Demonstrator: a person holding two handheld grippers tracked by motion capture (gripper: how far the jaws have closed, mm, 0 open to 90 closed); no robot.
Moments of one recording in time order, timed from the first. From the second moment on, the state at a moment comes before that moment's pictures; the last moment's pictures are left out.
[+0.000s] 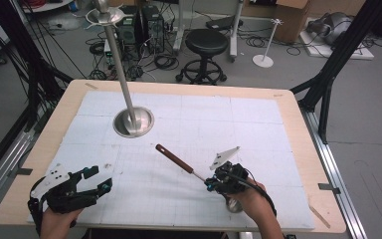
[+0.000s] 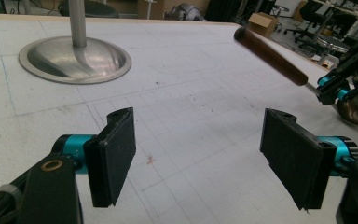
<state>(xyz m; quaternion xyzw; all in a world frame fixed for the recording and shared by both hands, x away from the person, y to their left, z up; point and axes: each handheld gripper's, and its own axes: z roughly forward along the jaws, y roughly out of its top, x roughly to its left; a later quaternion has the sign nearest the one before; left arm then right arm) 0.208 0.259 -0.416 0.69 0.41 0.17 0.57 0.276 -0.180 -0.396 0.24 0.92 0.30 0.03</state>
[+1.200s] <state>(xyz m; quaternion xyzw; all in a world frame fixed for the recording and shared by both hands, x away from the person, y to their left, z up) 0.214 0.205 -0.363 0.68 0.34 0.15 0.63 0.233 -0.149 -0.363 0.26 0.82 0.49 0.13</state>
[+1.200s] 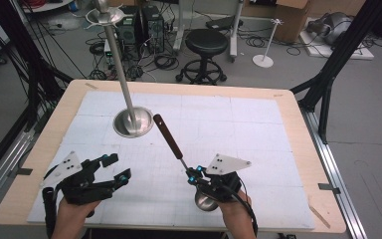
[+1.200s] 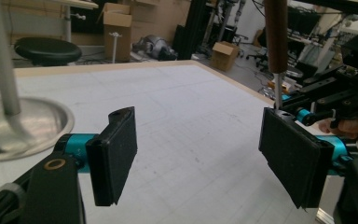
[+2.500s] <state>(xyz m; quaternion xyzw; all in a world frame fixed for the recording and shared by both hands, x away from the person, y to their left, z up) 0.255 0.095 -0.320 0.70 0.29 0.07 0.65 0.219 -0.130 -0.359 0.29 0.79 0.51 0.16</state>
